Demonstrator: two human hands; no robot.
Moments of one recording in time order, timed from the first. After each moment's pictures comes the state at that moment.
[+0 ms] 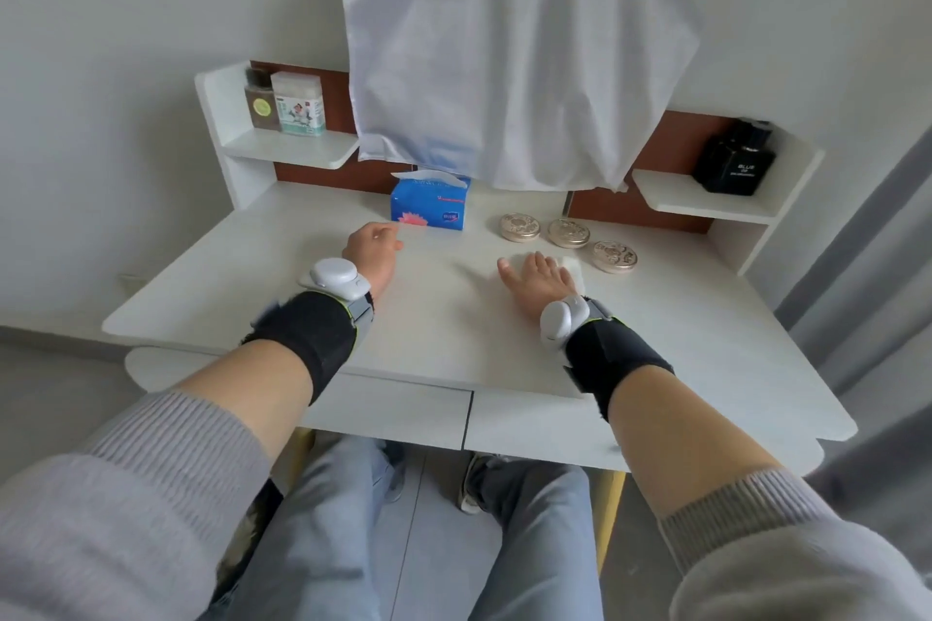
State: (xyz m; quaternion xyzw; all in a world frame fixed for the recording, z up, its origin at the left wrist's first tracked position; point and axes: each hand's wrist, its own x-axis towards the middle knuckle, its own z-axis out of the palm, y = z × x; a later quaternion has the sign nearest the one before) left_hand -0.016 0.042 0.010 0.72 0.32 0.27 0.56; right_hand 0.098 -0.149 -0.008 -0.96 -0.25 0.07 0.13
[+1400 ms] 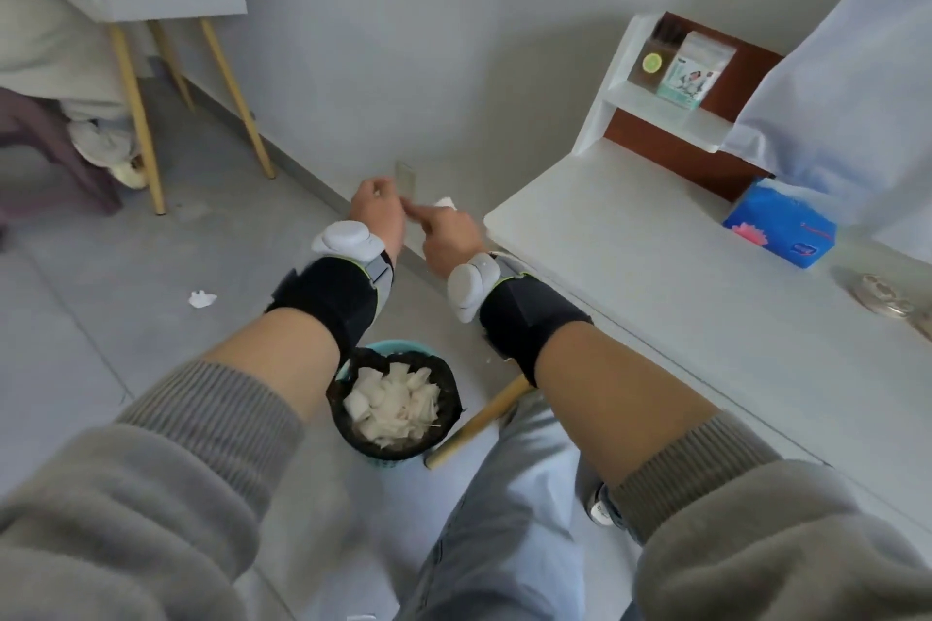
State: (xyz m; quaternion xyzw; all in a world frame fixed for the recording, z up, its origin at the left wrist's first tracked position) left_hand -0.291 0.262 -0.052 0.50 0.50 0.46 0.53; right_hand -0.221 0.192 -0.026 -0.76 -0.60 0.13 0.19
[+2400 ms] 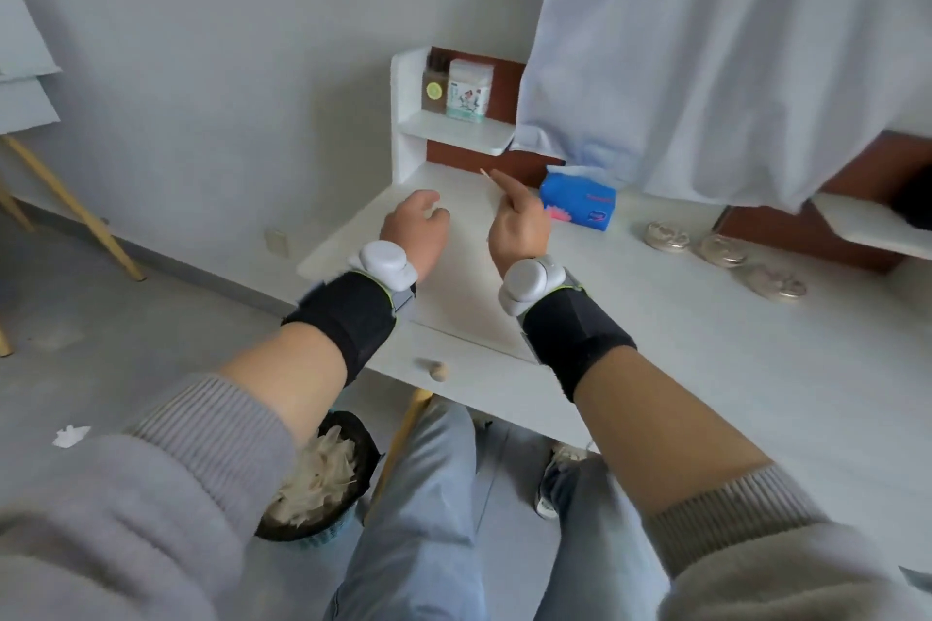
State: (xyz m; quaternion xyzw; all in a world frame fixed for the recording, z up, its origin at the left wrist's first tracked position) left_hand -0.122 0.130 0.021 0.78 0.36 0.30 0.42; right_hand -0.045 0.034 0.036 -0.76 -0.33 -0.06 0.55
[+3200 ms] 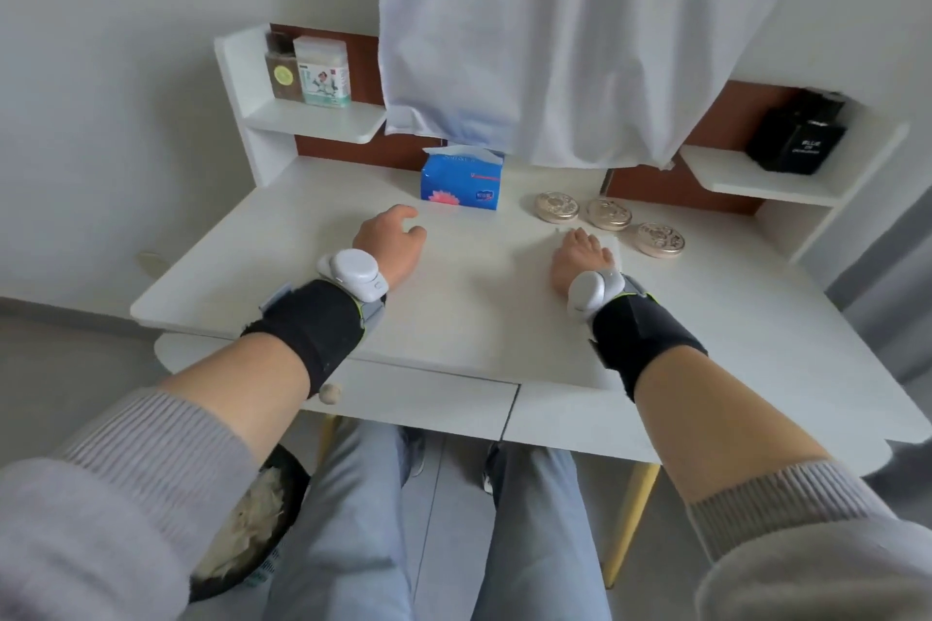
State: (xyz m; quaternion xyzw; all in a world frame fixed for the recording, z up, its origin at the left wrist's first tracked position) left_hand -0.022 0.072 -0.001 0.87 0.28 0.20 0.35; right_hand 0.112 -0.130 -0.015 -0.98 -0.18 0.02 0.10
